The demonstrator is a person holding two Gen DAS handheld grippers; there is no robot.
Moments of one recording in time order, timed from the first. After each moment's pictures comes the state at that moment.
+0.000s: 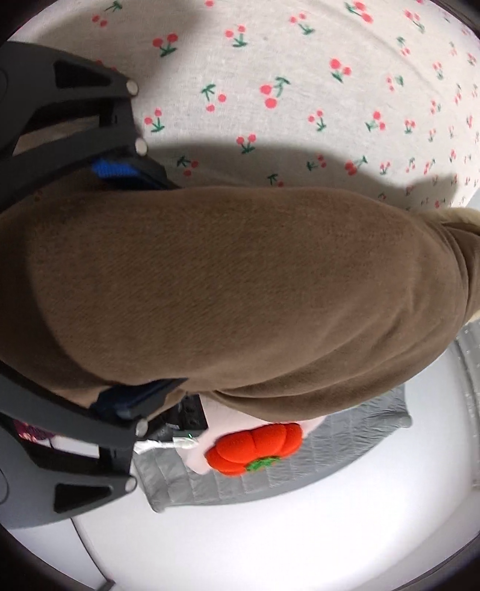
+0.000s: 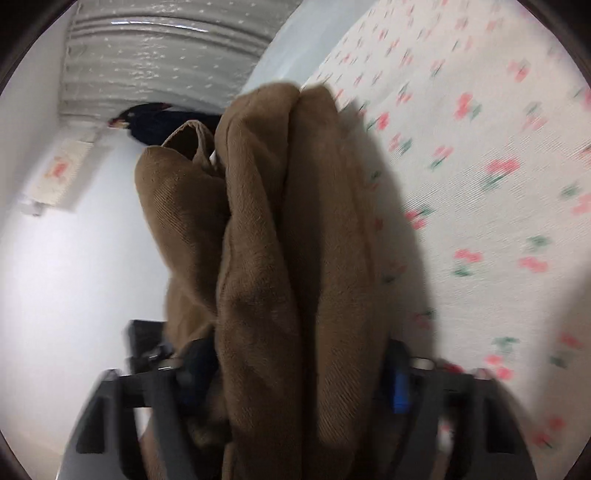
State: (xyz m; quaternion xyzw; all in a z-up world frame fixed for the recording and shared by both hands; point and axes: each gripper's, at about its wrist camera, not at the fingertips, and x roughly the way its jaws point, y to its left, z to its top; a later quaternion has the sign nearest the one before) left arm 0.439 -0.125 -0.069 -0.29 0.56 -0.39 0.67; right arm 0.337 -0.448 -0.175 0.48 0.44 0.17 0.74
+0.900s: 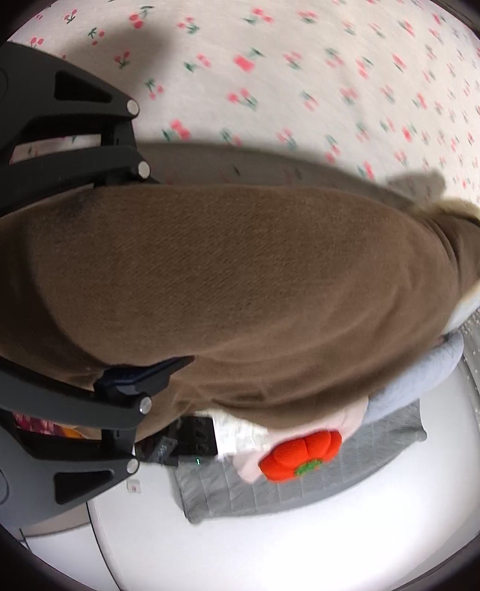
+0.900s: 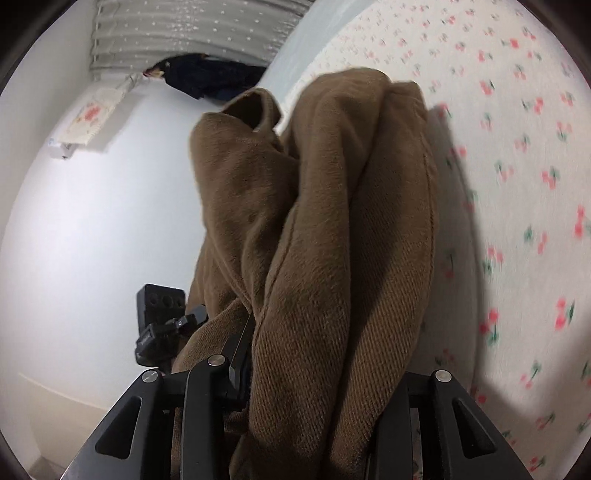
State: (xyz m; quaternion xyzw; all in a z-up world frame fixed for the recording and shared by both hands) left arm 0.256 0.019 -0.043 -0.24 0.60 -0.33 0.69; right arm 0.181 -0.303 -0.151 0.44 0.47 0.21 0.73
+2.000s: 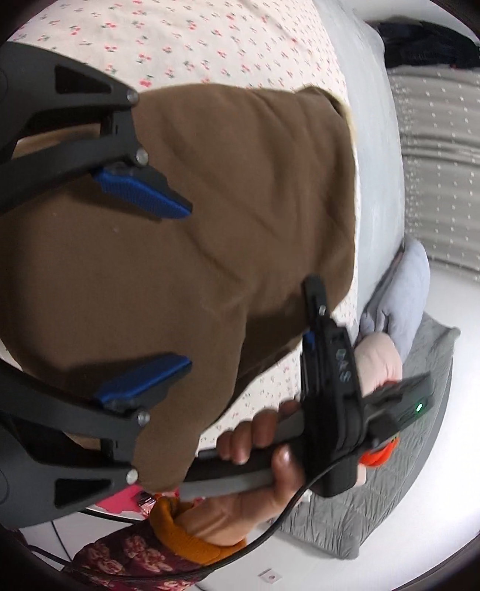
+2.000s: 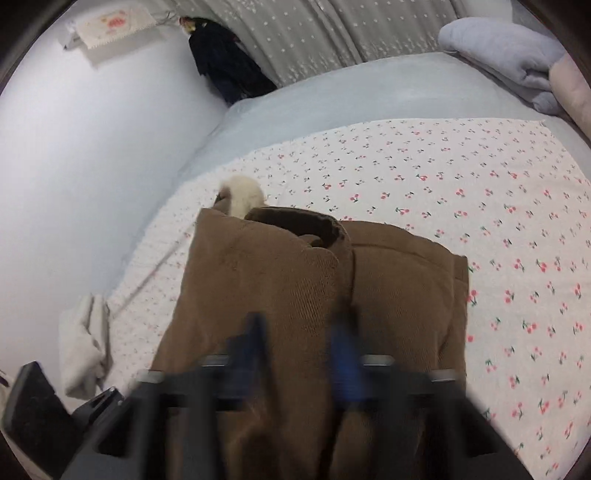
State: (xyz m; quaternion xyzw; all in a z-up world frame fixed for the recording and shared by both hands) left arm 0.183 -0.071 0.041 0.03 0.40 -0.39 0.83; right arm 0.254 -0.225 -0.034 0.18 0.44 0.13 0.87
